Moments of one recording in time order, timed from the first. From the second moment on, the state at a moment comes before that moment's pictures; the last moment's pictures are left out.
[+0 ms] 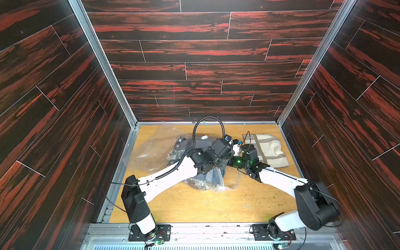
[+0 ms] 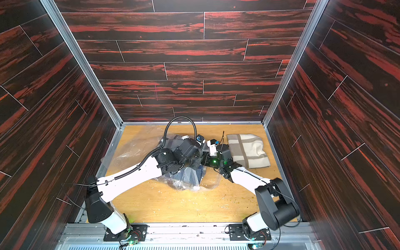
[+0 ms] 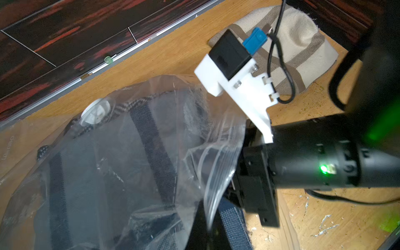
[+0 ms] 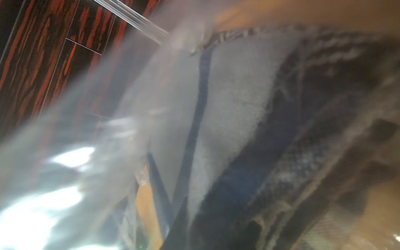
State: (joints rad) left arm -0.96 1.68 1.60 -0.72 -0.28 -0.23; right arm 0.51 1.45 0.77 0.22 -0.50 0.74
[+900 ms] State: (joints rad) left arm -0.95 1.68 1.60 -0.72 -0.30 -0.23; right arm 0.61 1.40 0.75 0.13 -0.39 0.79
